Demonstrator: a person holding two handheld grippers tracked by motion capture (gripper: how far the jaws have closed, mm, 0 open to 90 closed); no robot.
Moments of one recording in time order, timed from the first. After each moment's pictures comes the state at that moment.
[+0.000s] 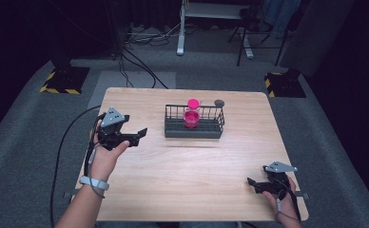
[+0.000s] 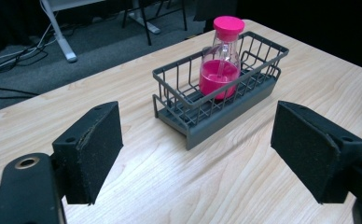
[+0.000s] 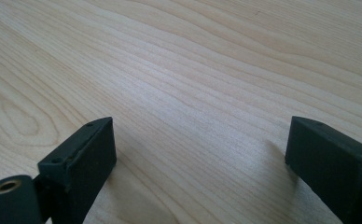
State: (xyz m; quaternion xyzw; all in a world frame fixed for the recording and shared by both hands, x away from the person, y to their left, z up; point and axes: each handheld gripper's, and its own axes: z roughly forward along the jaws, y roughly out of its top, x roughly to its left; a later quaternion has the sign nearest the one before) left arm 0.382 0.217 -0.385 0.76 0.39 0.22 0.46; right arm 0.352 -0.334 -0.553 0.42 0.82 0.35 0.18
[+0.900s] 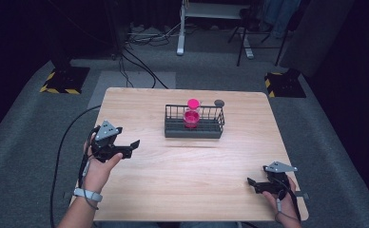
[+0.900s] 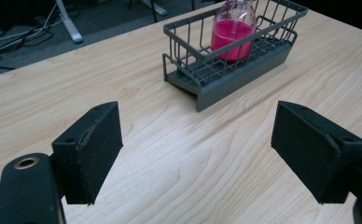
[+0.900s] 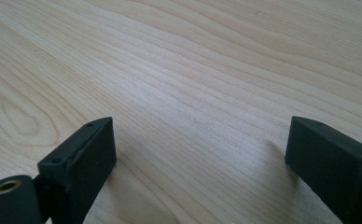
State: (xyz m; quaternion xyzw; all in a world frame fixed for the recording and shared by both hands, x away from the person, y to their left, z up) left arm 0.365 0.237 -0.420 0.77 0.41 0.22 0.44; right arm 0.352 -0.334 -0.553 0.42 0.82 0.35 0.18
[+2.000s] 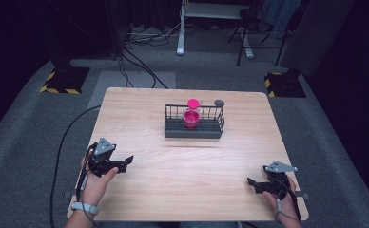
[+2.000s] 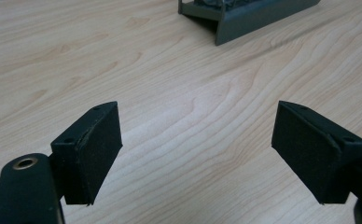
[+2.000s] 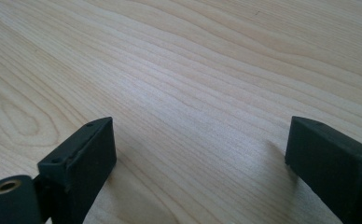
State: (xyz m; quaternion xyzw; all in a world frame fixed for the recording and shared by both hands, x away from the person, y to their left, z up) left arm 0.349 0.256 -0.481 0.78 0.45 0.20 0.39; right arm 0.352 -0.334 -0.553 0.42 0.82 0.35 0.18
